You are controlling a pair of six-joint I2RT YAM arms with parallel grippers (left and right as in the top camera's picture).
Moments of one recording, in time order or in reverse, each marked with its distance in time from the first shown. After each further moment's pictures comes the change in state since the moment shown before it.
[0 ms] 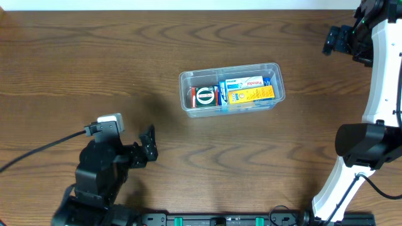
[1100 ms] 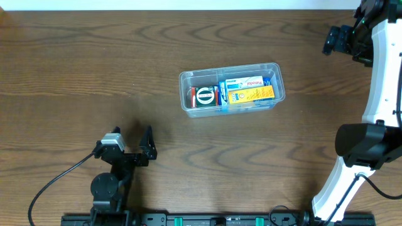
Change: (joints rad) left arm 0.208 -0.458 -0.691 0.624 0.134 0.107; right arm 0.000 0.000 0.000 0.000 0.000 0.000
